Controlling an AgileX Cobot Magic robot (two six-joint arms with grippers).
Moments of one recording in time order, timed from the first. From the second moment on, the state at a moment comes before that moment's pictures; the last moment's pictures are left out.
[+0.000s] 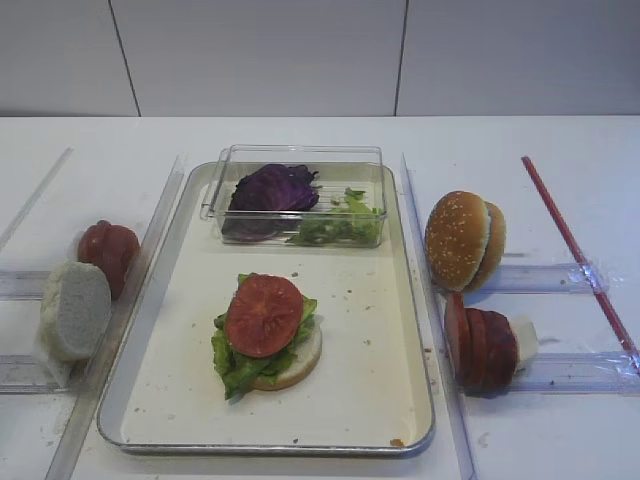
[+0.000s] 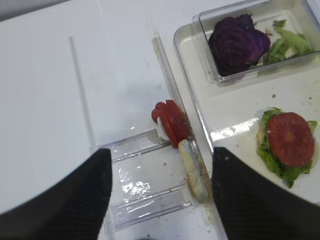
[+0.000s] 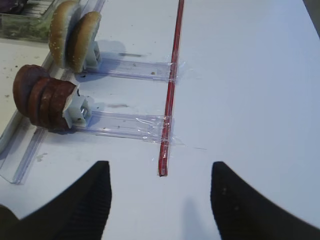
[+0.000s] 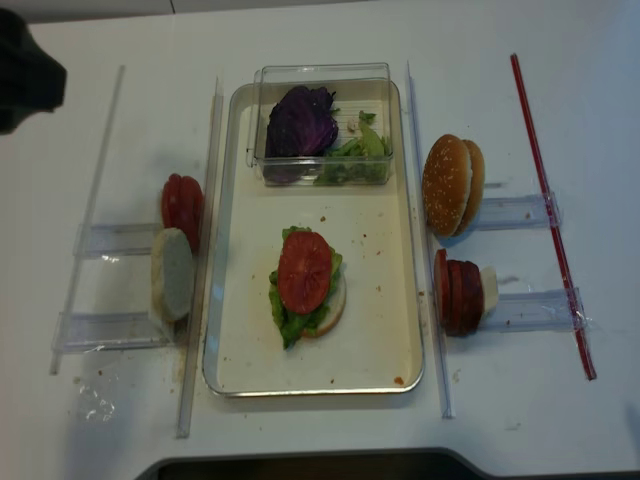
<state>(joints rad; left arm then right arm) -0.19 1.03 -1.37 0.05 1.26 0.04 0.10 -0.02 -0.47 0.03 1.14 -0.01</state>
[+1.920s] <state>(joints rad) -0.19 0.05 -0.52 0.00 1.20 0.03 0.10 -0.02 -0.47 0.03 1.14 -0.01</state>
